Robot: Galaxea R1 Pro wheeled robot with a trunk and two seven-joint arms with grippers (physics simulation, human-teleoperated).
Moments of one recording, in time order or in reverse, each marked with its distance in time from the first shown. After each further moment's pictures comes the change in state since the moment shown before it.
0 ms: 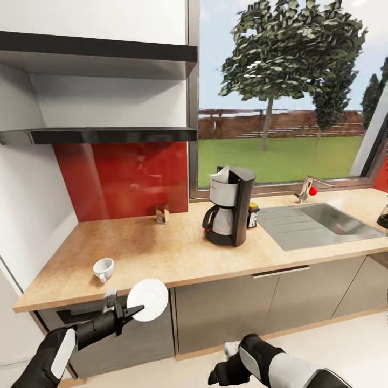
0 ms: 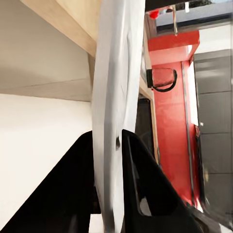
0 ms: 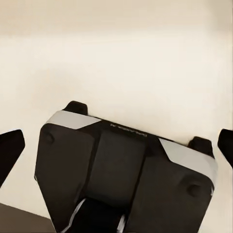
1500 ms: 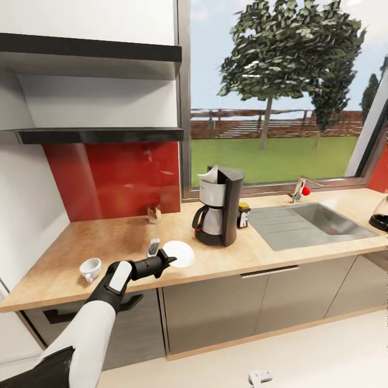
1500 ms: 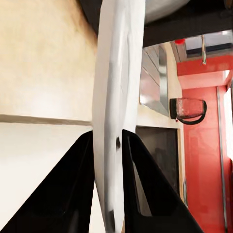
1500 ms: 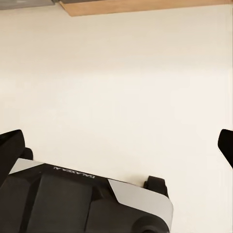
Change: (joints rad) left arm -0.442 -0.220 0.012 0.260 0.188 -0.122 0.689; right arm 0.205 -0.094 -0.007 0.012 0.020 -0.515 -0.098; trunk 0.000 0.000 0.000
